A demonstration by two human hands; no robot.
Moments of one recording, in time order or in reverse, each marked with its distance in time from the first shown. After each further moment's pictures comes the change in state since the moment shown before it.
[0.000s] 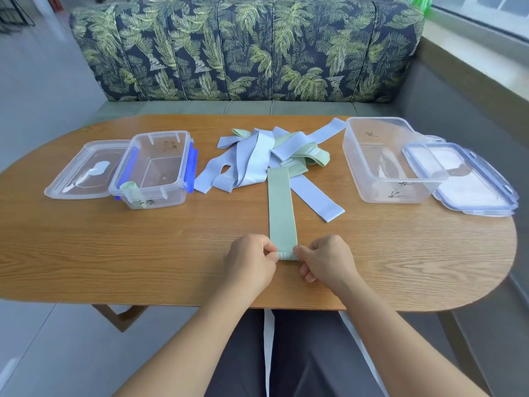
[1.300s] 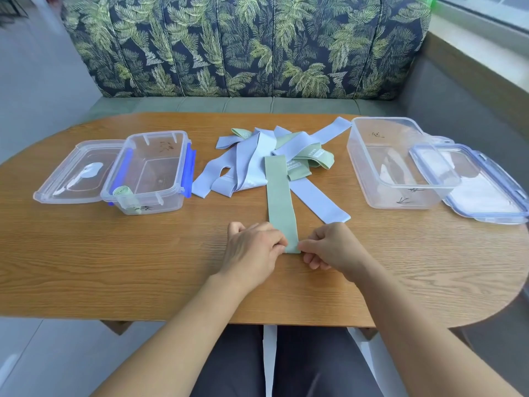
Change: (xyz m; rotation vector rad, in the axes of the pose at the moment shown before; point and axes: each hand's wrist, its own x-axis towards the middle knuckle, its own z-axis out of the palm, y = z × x) left_hand 0.040 -0.014 -0.002 0.285 0.058 0.533; right_hand 0.035 -0.013 -0.022 0.152 -0.205 -0.026
